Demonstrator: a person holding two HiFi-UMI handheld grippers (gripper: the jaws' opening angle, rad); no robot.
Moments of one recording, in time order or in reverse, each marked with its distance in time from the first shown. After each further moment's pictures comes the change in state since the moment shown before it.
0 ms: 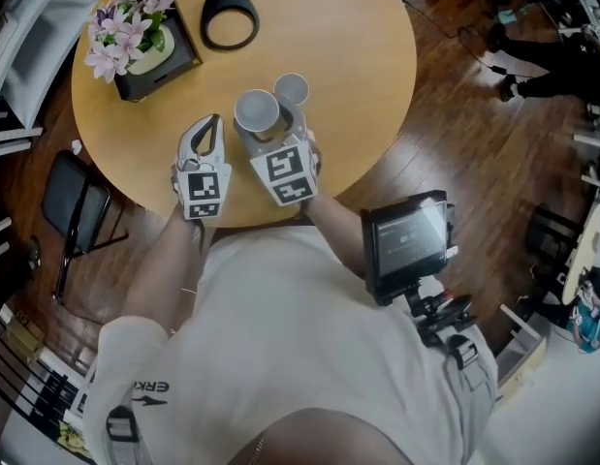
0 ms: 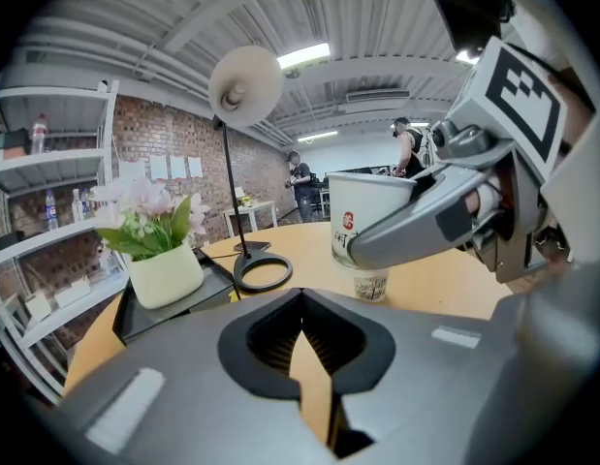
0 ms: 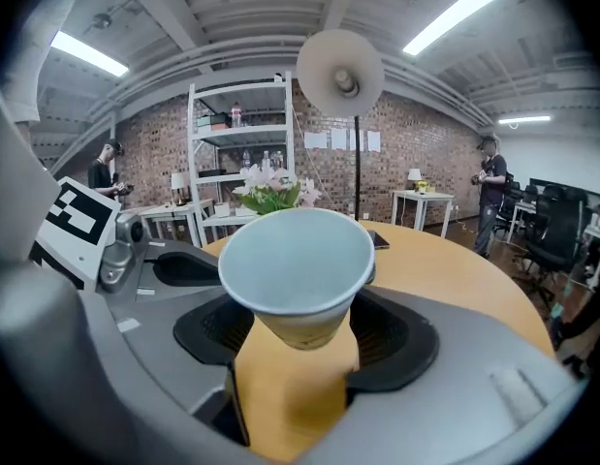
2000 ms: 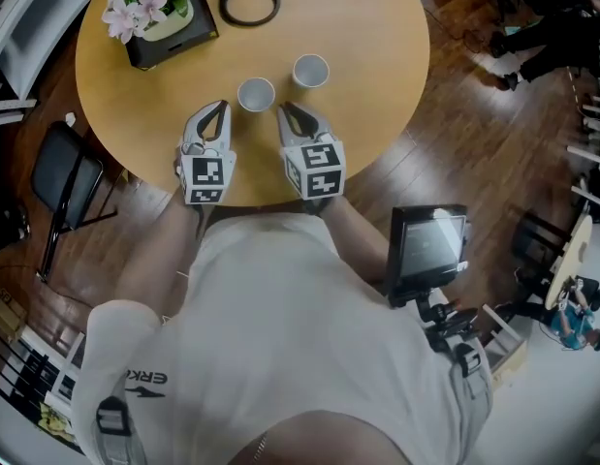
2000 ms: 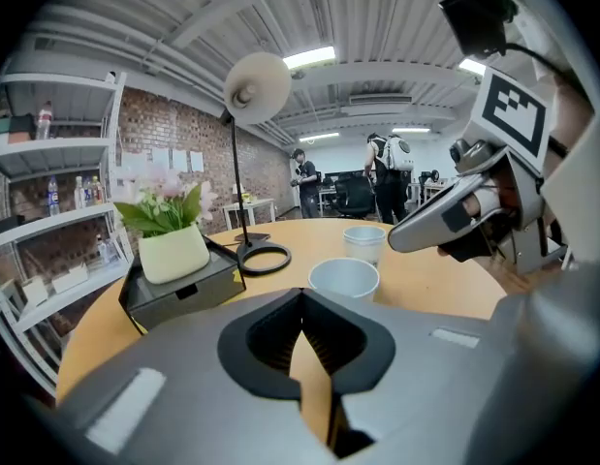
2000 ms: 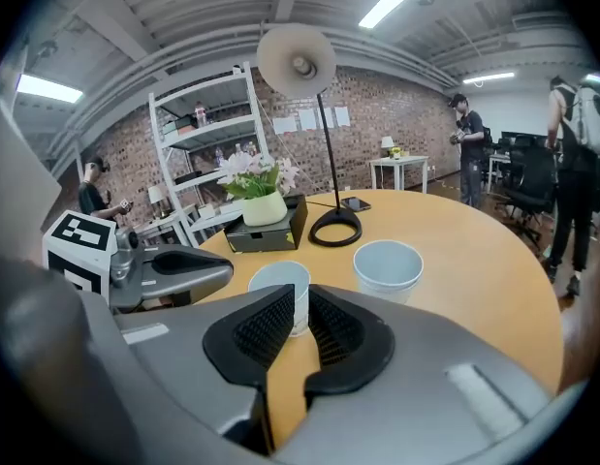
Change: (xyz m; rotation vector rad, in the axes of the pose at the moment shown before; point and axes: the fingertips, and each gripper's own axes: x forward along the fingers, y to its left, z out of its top) left arm -0.024 -0.005 -0.018 -0.039 0.010 -0.026; right arm -0.038 -0.005 -0.046 0.217 0.113 -0.051
